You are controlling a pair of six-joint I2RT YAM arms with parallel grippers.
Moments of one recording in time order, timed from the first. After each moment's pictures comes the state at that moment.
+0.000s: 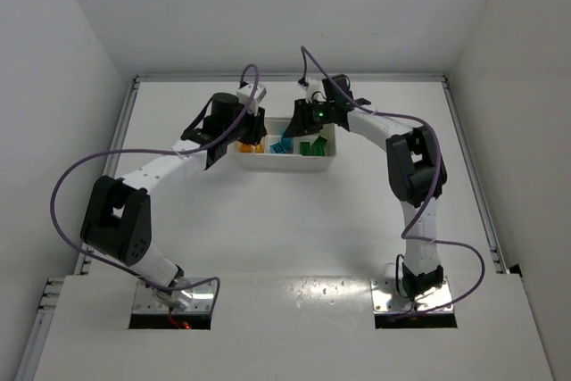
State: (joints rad) left arm -0.41 1.54 1.09 -0.03 0.11 -0.01; right arm 0.36 2.16 1.59 -0.19 -0.69 0.18
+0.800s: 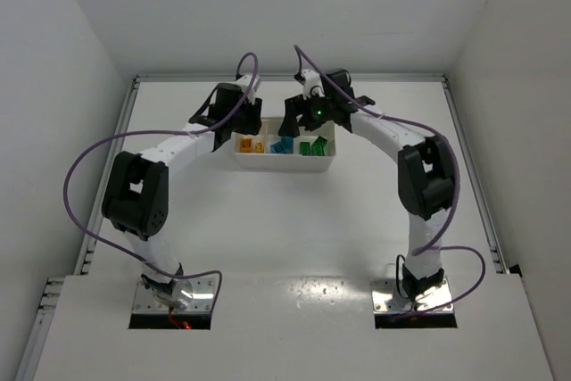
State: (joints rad) left arm -0.35 1.75 1.26 -0.07 0.04 -0.09; right arm 0.41 2.04 1.56 -0.22 -0.53 0.08
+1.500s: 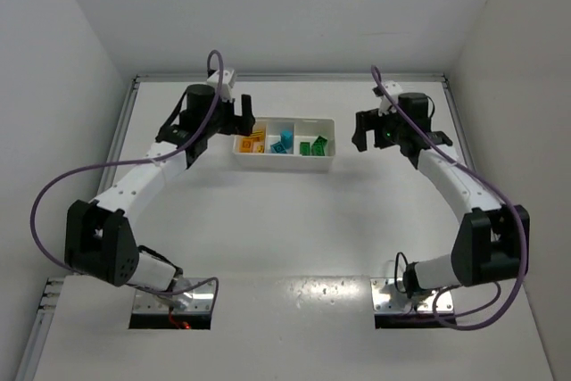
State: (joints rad) left arm -0.32 1.45 1.16 -0.14 0.05 -0.14; right arm 0.15 1.45 1.04 -0.22 -0.23 -0.06
